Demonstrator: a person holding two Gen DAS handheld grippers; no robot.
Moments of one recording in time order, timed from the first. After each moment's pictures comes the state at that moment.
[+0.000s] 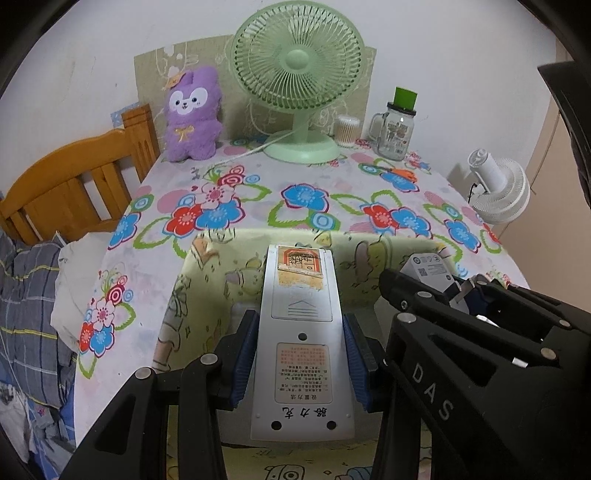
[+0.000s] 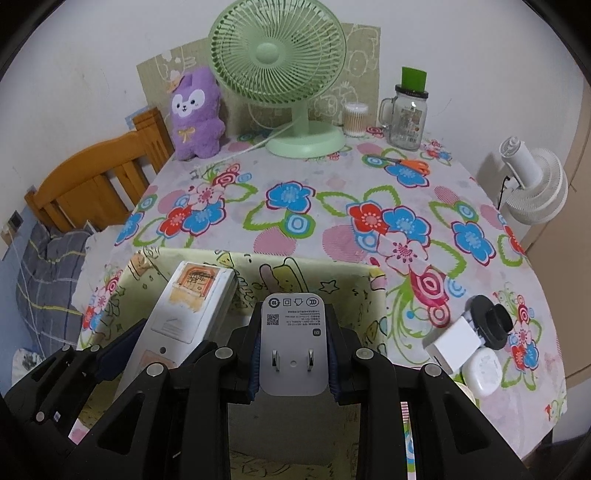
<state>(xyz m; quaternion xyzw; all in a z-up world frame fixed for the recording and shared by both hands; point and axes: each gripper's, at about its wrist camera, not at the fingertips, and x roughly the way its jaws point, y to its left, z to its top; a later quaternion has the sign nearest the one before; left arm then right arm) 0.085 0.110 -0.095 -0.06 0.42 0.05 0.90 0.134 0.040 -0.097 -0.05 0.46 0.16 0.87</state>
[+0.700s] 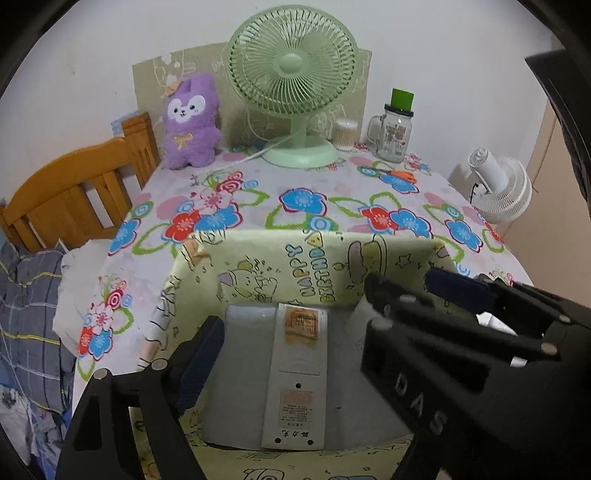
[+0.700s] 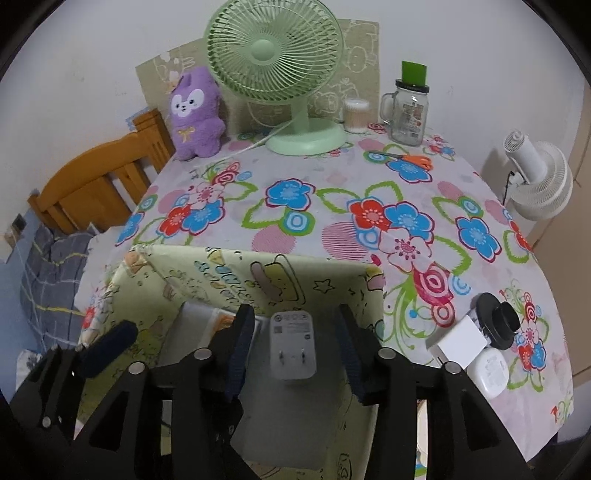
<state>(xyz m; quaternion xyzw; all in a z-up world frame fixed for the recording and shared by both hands) 0.084 0.100 -0.094 -0.05 0.41 0.06 0.91 0.137 0.034 -0.100 -0.04 0.45 0.18 0.87</state>
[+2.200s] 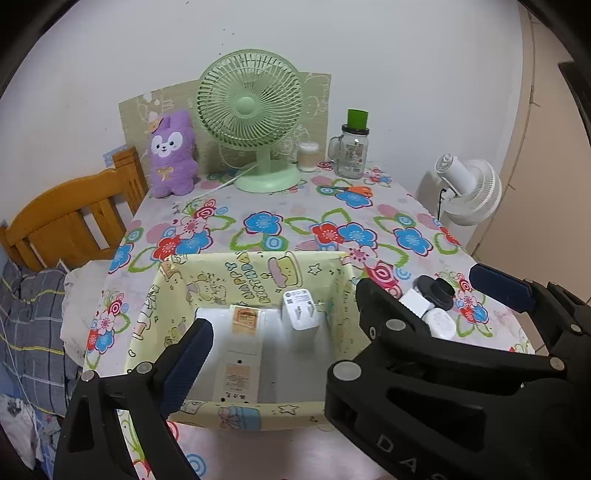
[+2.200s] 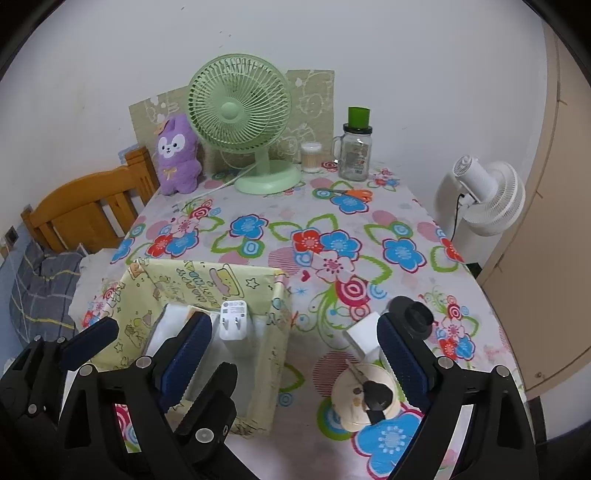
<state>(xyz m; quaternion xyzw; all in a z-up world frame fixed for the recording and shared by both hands) 0.047 0.035 -0.044 -0.03 0.38 0.04 0.92 0.084 -0.036 -0.042 -0.04 0.39 0.13 0.91</state>
